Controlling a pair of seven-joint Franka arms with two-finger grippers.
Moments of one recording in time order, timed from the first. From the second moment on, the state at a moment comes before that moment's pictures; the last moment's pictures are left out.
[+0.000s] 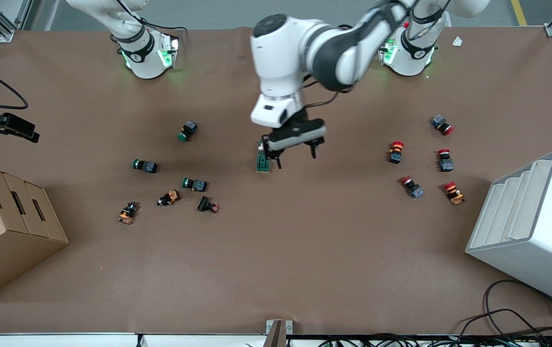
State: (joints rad) left arm -0.60 0.39 -0.25 -1.49 0.51 2.02 -1.28; right arm -0.03 0.04 -0.05 -1.55 -0.02 1.52 0.03
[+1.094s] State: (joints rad) left arm -0.15 0.14 -0.21 -1.43 0.14 1.68 -0.42; right arm -0.03 0.04 -0.04 -1.47 -0.02 1.54 0.03
